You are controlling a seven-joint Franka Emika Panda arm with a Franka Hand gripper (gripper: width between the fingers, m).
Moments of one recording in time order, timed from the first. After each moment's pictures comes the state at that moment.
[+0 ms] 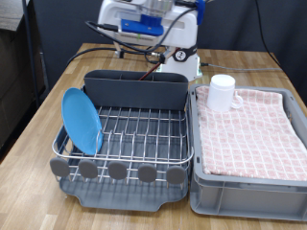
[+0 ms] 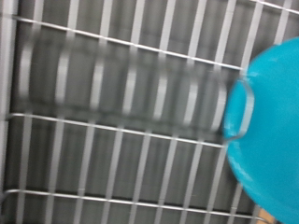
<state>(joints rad) 0.44 -0.12 -0.53 -2.26 -0.30 2.21 0.63</state>
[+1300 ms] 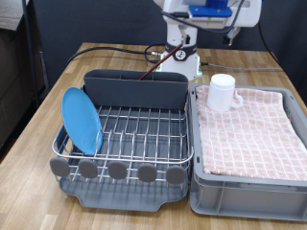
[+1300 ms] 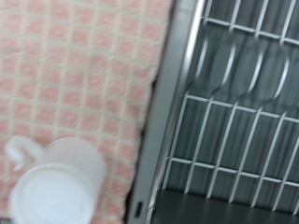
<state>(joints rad) 0.52 -0.28 -0.35 -2.30 -0.18 2.04 0.79</state>
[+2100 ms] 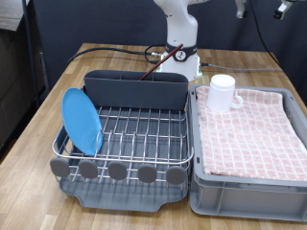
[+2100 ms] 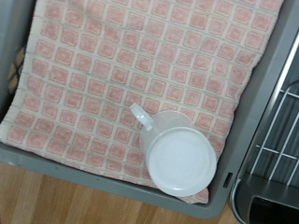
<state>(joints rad) 0.58 -0.35 -0.13 -2.30 -0.17 1.95 0.94</state>
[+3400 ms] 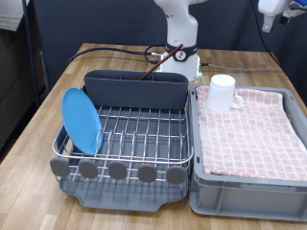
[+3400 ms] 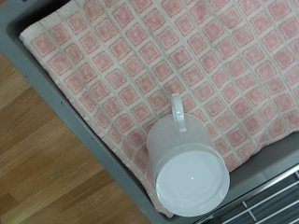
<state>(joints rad) 0.65 -0.28 -0.11 -2.30 -0.16 1.93 0.40</state>
